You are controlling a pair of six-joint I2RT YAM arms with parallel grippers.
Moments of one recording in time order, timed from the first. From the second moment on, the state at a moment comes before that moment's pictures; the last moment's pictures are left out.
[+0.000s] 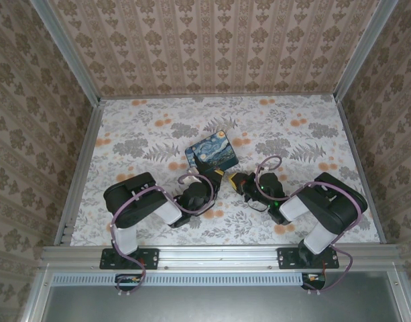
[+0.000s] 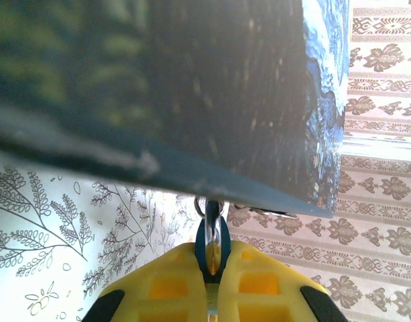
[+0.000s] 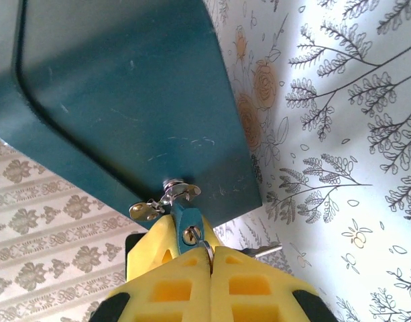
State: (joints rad) left arm -1.05 1.86 0.48 1.16 -0.34 -1.69; right arm 0.59 1.64 0.26 1.10 -0.19 1.63
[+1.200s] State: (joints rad) left arm -1.05 1.88 0.48 1.20 -0.41 -1.72; right arm 0.58 1.74 0.30 1.19 -0.22 1.81
